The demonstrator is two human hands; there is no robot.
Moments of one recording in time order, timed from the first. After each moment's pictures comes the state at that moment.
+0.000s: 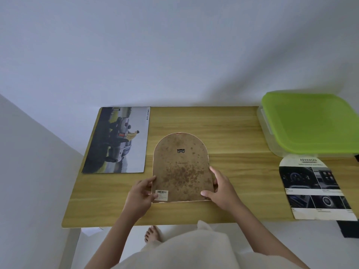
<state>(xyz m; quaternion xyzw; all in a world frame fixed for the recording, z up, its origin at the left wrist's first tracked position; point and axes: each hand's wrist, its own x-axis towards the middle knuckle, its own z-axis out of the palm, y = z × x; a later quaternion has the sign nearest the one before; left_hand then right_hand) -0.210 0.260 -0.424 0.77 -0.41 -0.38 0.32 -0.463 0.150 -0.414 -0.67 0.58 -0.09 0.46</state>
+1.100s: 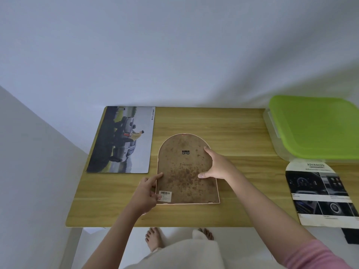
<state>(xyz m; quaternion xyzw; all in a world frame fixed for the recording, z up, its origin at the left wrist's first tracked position) -0.200 0.243 -0.420 0.75 -0.43 -0.44 0.25 -0.416 0.067 -0.395 -0.74 0.56 0.08 0.38</state>
